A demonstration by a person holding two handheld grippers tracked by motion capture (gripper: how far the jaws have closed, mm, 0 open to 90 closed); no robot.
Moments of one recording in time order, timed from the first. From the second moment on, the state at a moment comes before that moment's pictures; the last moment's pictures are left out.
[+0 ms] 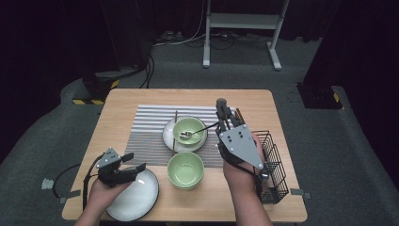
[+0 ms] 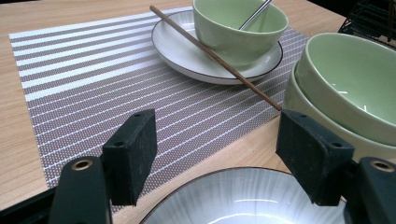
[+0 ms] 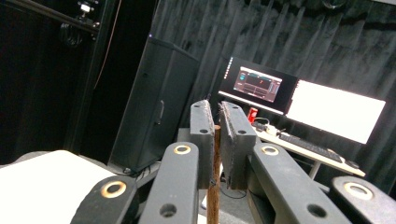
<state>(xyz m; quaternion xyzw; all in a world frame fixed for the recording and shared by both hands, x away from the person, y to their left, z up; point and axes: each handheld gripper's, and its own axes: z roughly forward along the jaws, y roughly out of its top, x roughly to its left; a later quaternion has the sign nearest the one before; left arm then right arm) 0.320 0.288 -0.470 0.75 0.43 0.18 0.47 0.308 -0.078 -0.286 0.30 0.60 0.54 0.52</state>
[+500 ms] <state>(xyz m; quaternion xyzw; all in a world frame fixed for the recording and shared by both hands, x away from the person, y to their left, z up) 0.317 0.286 -0.468 0.75 0.42 0.18 0.48 0.308 -0.065 -0.295 0.29 0.61 0.54 0.50</state>
